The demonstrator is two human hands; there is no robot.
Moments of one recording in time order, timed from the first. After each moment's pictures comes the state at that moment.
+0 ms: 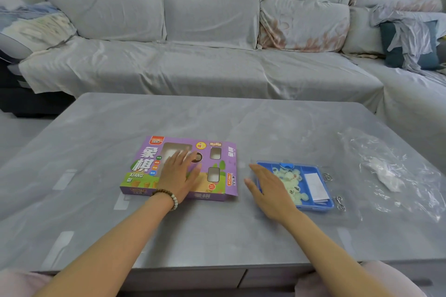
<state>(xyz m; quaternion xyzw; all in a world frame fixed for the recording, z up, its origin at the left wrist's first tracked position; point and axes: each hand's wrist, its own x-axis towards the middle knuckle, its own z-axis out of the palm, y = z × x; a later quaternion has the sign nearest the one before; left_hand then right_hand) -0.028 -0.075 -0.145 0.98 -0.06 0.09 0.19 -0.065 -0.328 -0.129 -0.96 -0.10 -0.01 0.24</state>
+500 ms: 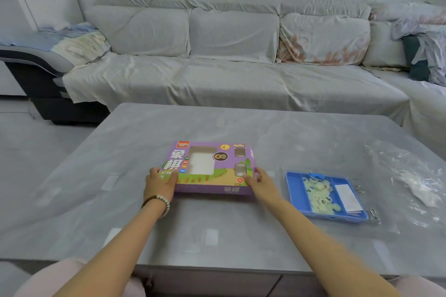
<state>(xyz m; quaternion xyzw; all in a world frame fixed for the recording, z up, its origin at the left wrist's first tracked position) -0.058 0.025 -0.131 0.86 0.28 0.10 0.42 -0.036 -0.226 -0.125 -0.82 0.05 0.06 0.57</state>
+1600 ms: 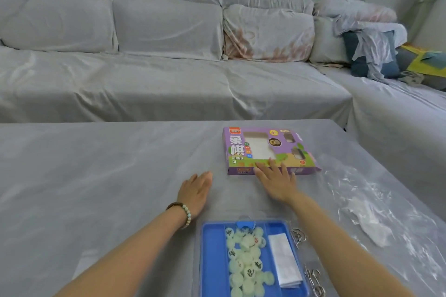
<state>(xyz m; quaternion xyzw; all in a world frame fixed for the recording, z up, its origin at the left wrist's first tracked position) 0.124 -0.255 -0.159 0.93 -0.07 -0.12 0.35 0.133 -0.487 -0.136 -0.98 0.07 0.11 0.17</state>
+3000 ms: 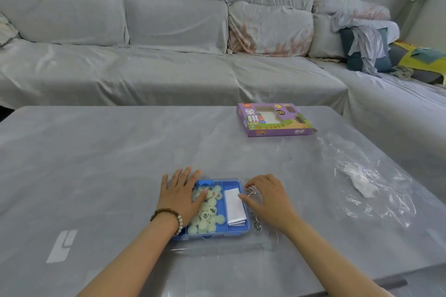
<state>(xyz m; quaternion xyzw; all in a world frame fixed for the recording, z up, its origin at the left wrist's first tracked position) 0.003 -0.157 -0.155 0.99 -0.10 -0.02 0.11 -0.023 -0.396 -0.143 -0.97 -0.10 -0.07 0.20</state>
